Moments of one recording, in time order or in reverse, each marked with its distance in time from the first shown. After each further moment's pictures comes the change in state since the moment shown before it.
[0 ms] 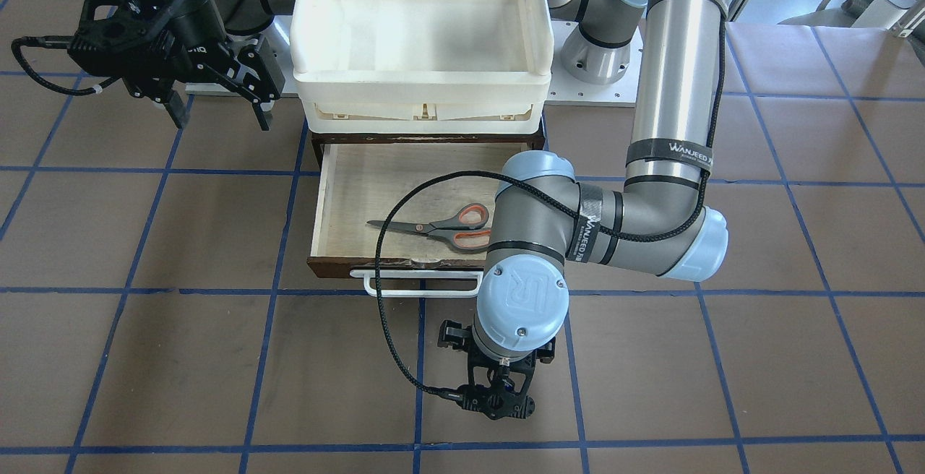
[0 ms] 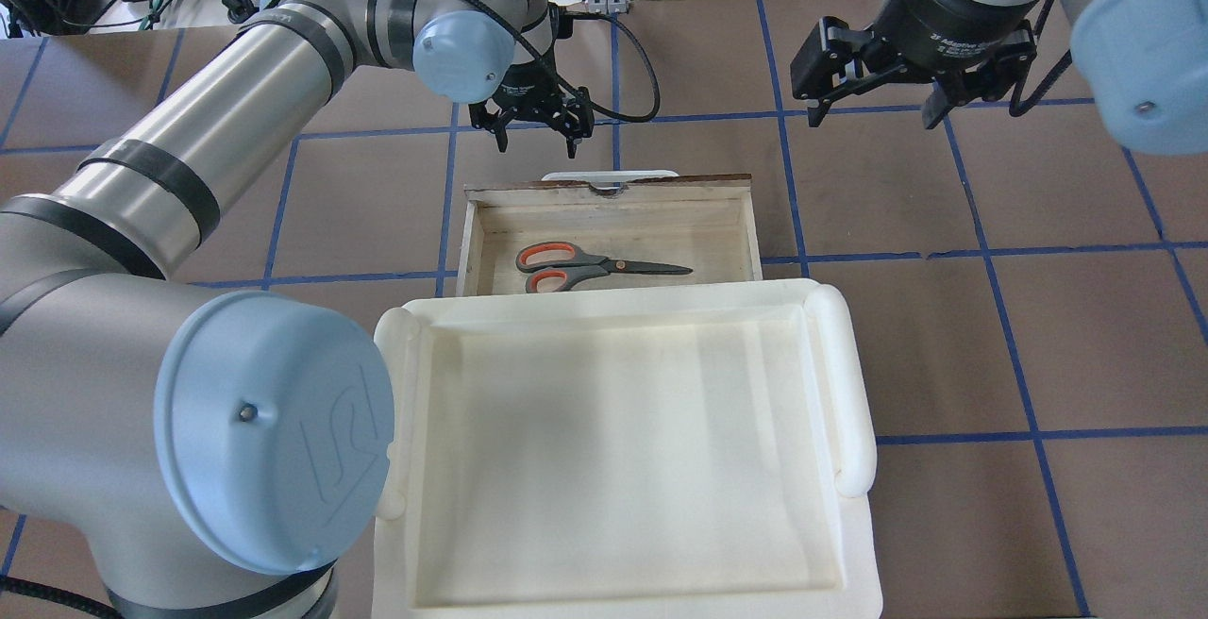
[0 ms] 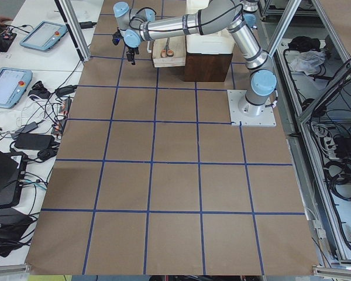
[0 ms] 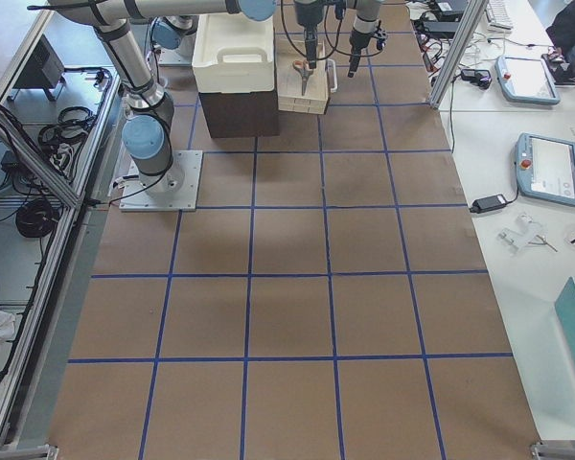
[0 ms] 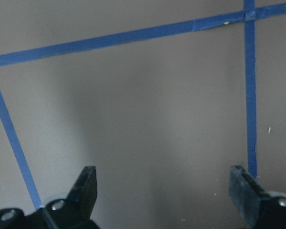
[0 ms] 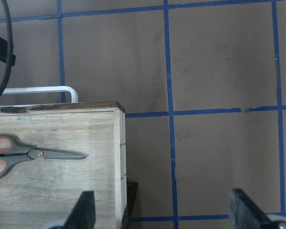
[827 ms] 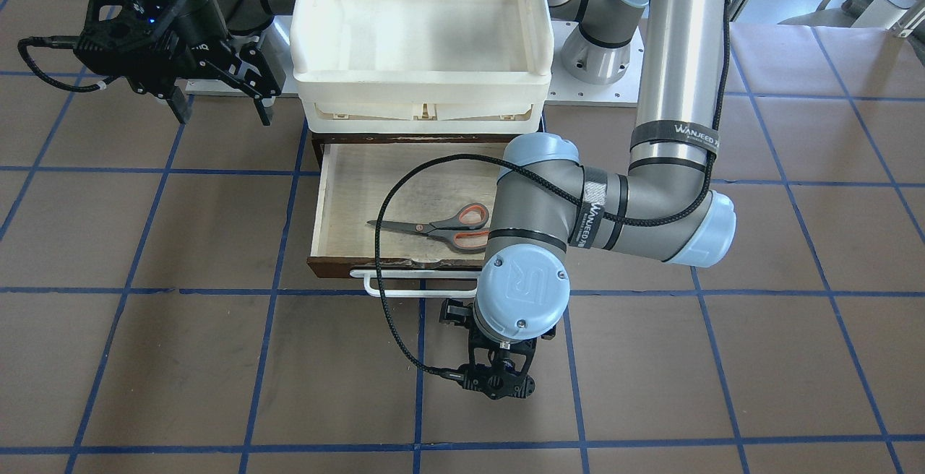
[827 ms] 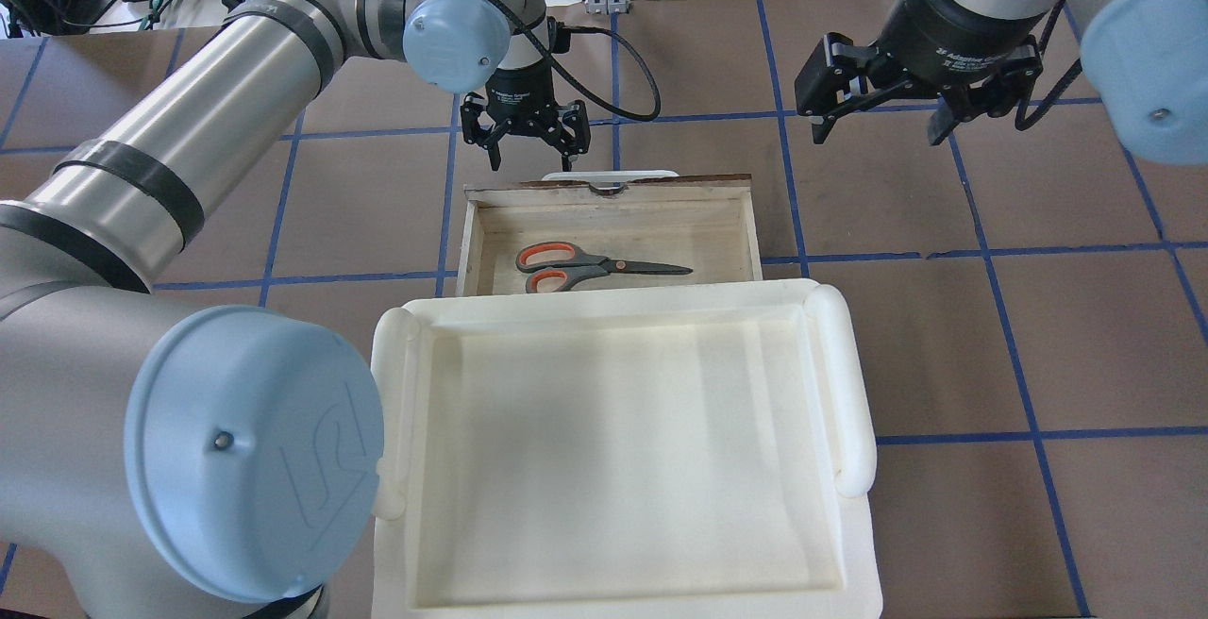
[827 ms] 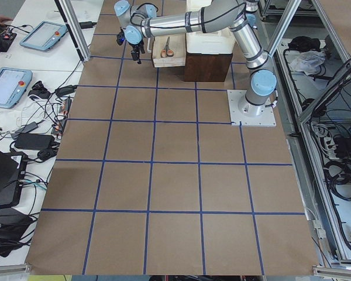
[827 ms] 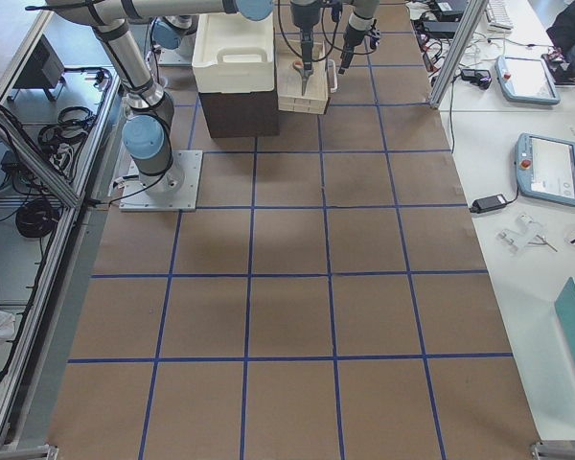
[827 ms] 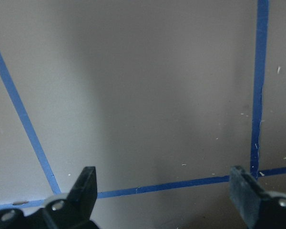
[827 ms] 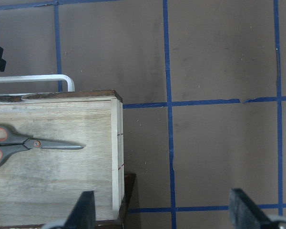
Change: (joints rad) left arm -0.003 0.029 -0.005 -0.101 -0.011 -0.002; right arm -0.001 -0.006 0.008 0.017 -0.002 -0.009
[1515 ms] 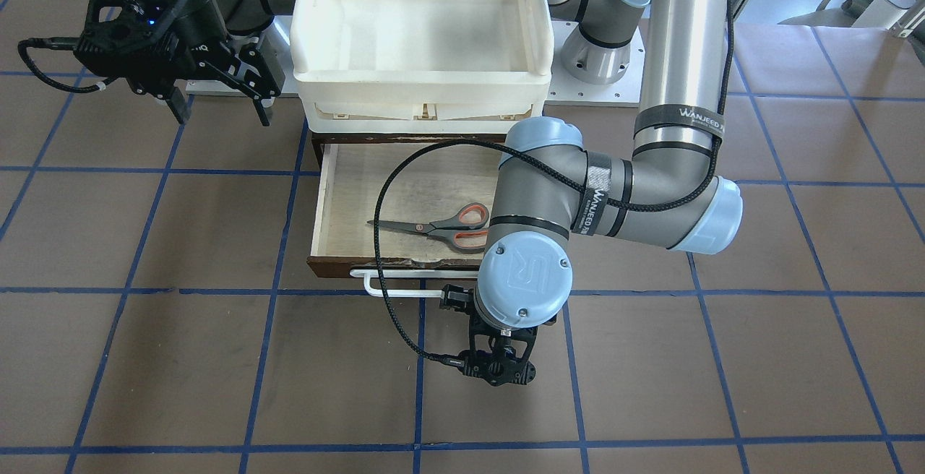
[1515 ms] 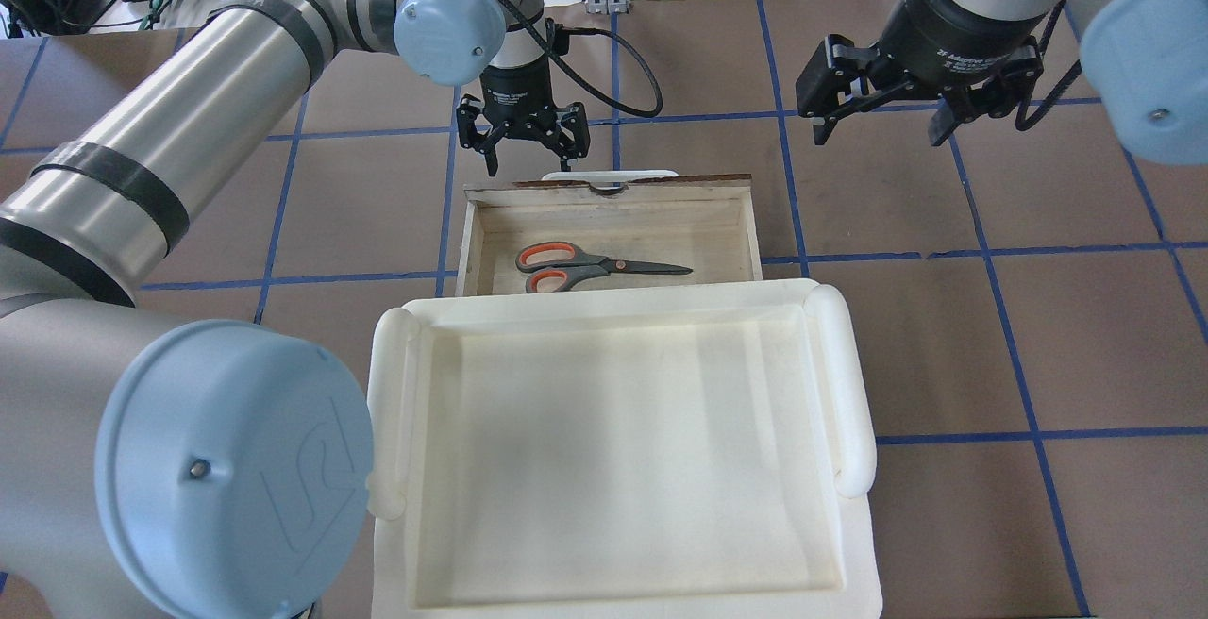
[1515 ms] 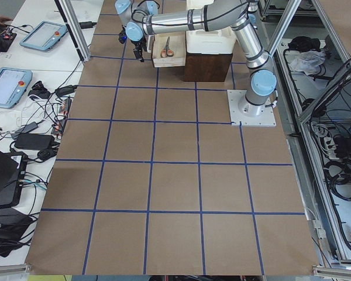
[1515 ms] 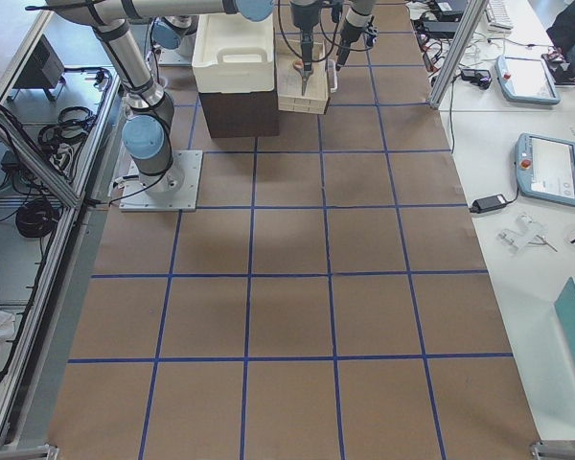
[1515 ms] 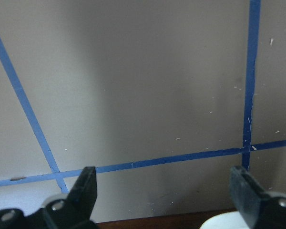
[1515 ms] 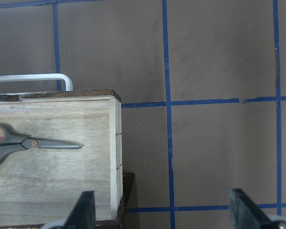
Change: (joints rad) left arm -0.002 0.028 -0.007 -0.061 -0.007 -0.001; right arm -0.001 0.000 0.001 0.001 -0.002 -0.003
